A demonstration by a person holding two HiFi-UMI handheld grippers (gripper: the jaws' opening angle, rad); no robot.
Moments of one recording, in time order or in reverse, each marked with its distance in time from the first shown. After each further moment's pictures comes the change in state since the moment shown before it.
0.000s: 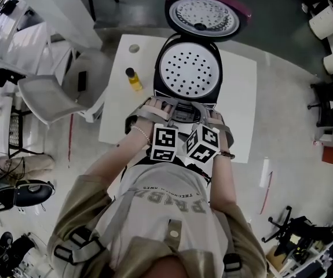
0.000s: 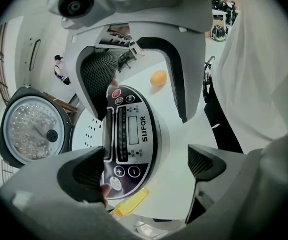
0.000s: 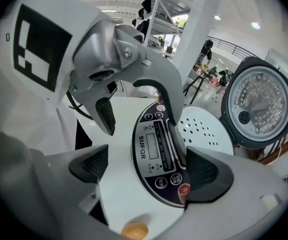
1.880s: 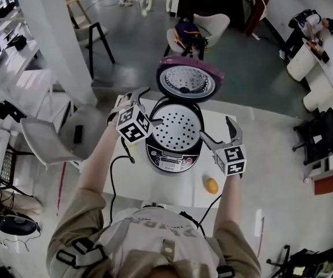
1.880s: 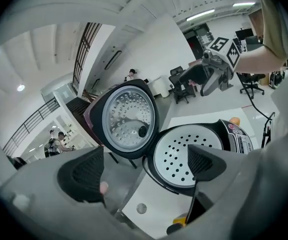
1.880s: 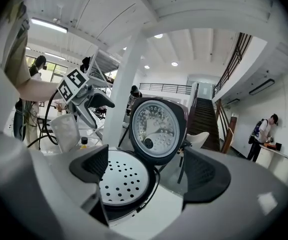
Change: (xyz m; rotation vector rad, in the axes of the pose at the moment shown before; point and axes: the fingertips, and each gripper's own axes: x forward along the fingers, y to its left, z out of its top) left arm -0.095 0.239 -0.085 -0.542 -0.366 0.423; right arm -0.155 -0.216 -0.017 0.408 -0.593 -0.590
